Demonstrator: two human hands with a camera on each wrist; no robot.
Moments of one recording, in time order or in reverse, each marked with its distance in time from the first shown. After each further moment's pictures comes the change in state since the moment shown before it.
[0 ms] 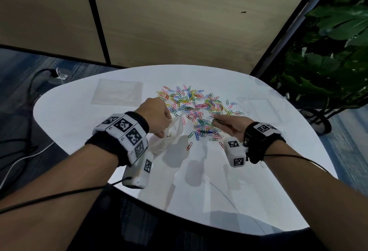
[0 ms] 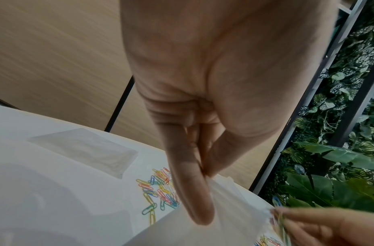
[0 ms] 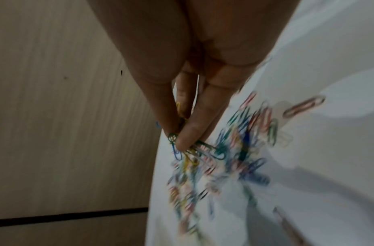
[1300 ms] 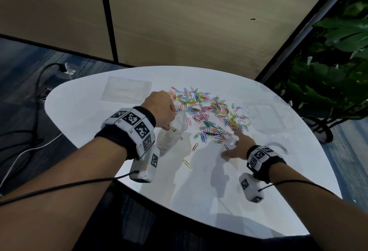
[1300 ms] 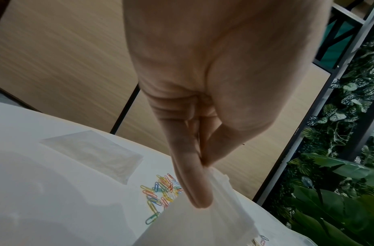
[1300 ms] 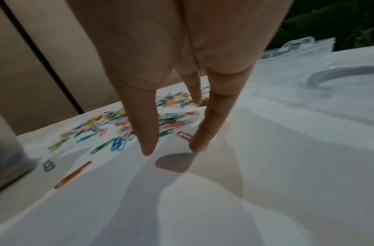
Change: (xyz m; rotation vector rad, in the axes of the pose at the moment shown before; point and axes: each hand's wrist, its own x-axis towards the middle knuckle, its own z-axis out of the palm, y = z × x) left_hand -0.001 -0.004 -0.015 -0.037 0.121 0.035; right_hand 0.008 0.042 -0.035 -1.410 0.200 -0.100
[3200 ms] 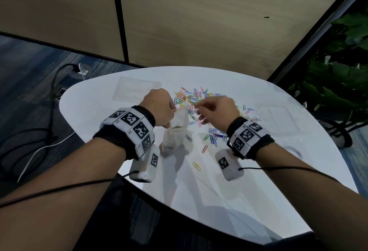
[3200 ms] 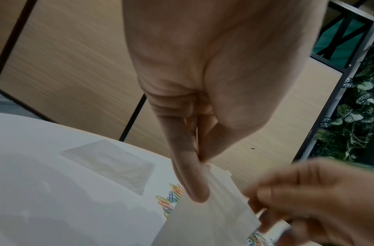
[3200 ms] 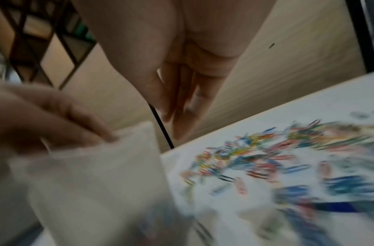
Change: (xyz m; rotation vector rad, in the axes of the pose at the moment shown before) left_hand 0.005 -0.020 -0.016 0.041 0.068 0.000; right_hand -0.055 -0.145 -0.027 0.462 0.197 -0.626
